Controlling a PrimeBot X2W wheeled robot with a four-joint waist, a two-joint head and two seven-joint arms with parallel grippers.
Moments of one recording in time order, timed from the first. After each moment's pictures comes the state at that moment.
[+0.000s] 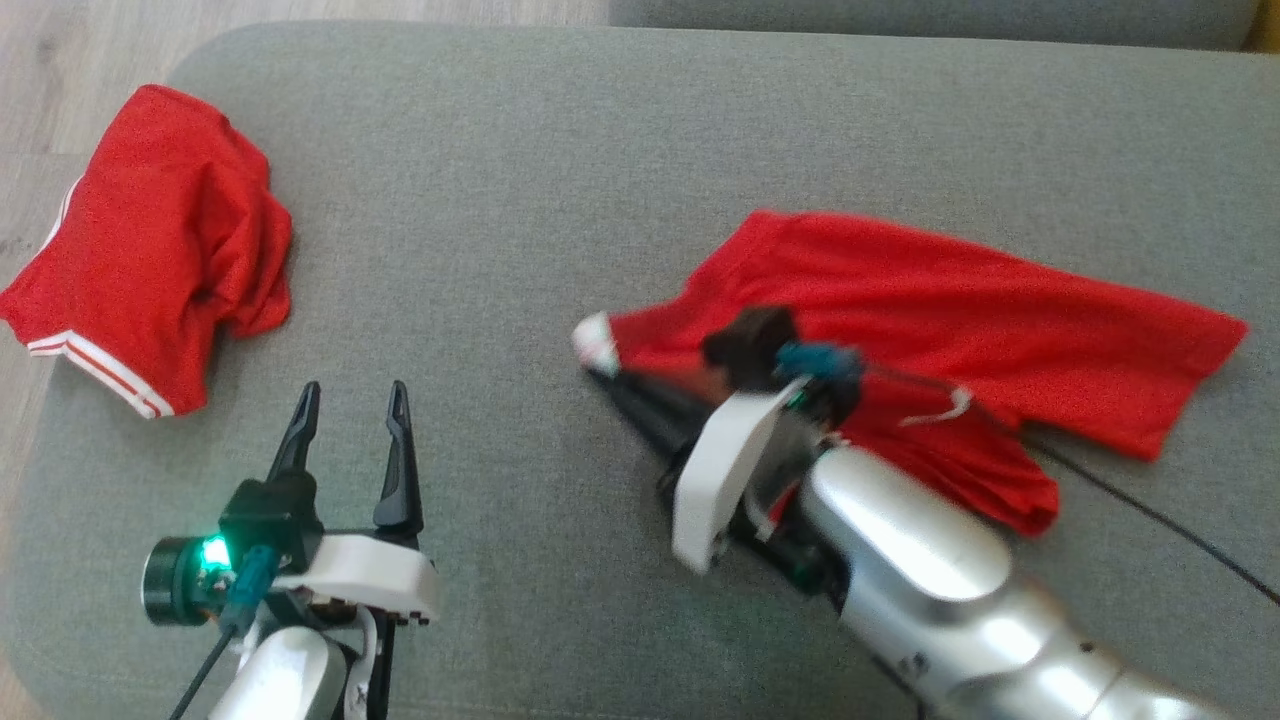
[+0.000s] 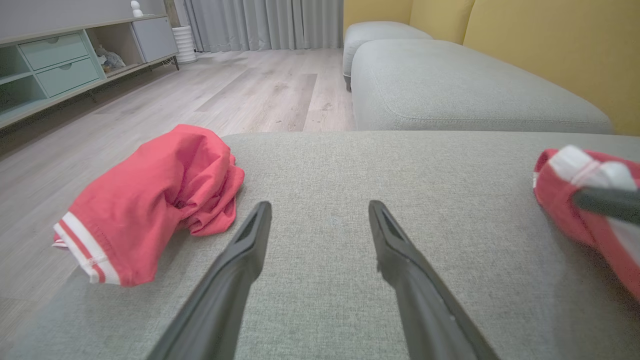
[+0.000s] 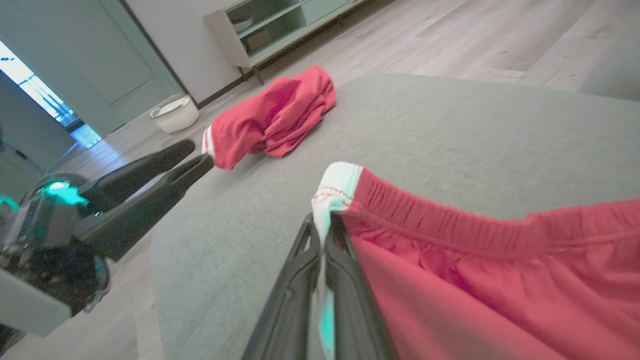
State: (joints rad) left arm -0.14 0.30 -0.42 0.10 -0.39 0.32 -0.06; right arm -0.61 -0.09 0.85 0.49 0.64 0.13 0.10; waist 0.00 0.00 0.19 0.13
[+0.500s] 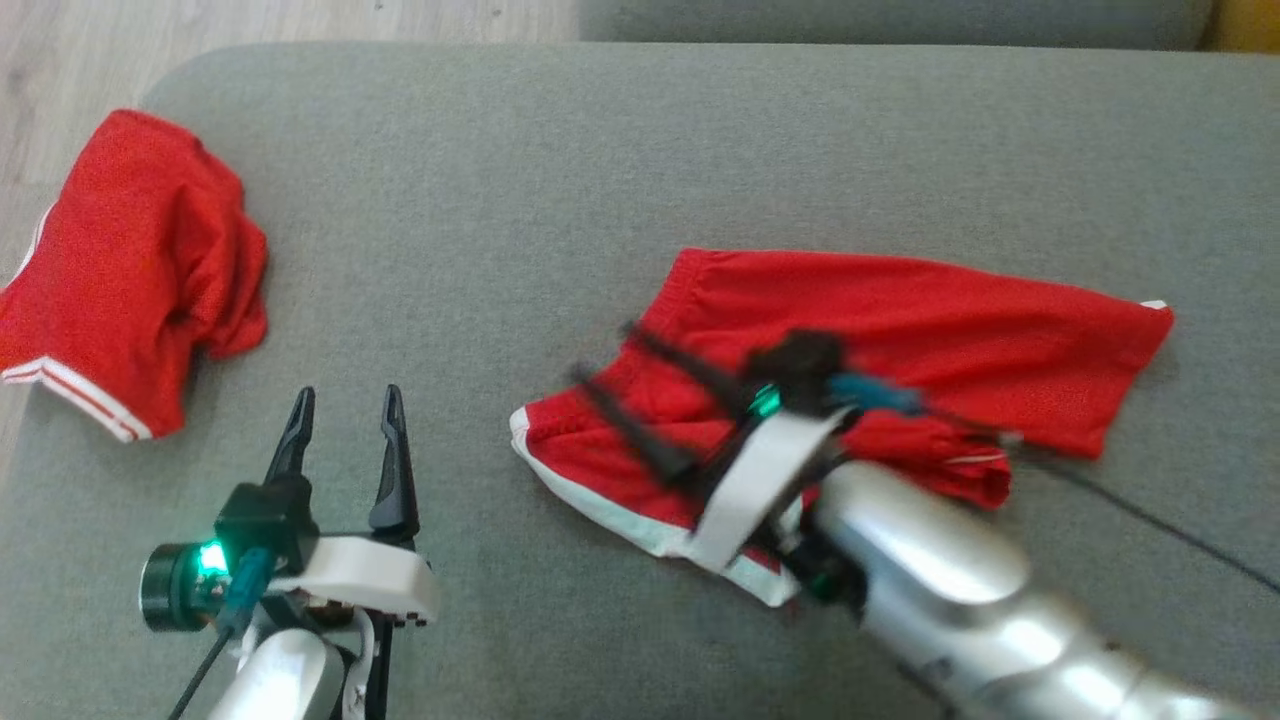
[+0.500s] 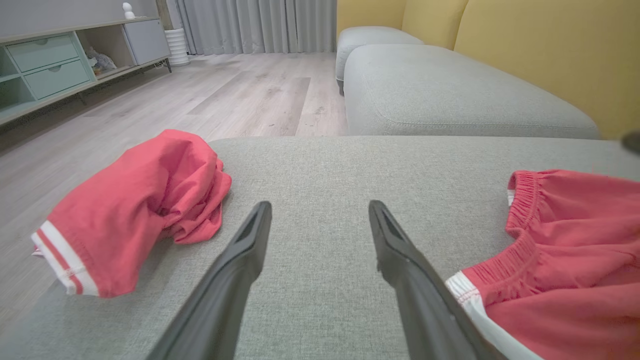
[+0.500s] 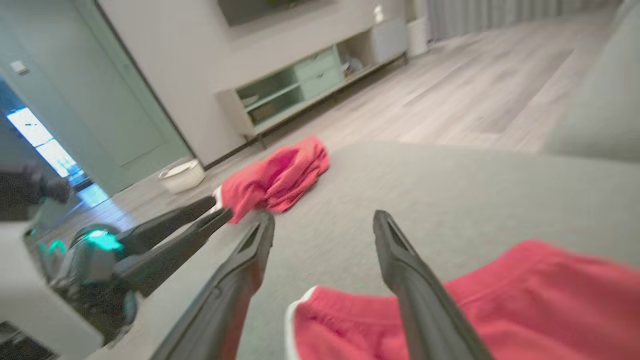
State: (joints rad) left arm -0.14 0.29 -0.42 0.12 -0.41 0.33 -0.06; right arm -0.62 -0.12 1.00 0.50 0.75 0.13 -0.14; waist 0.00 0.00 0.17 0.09
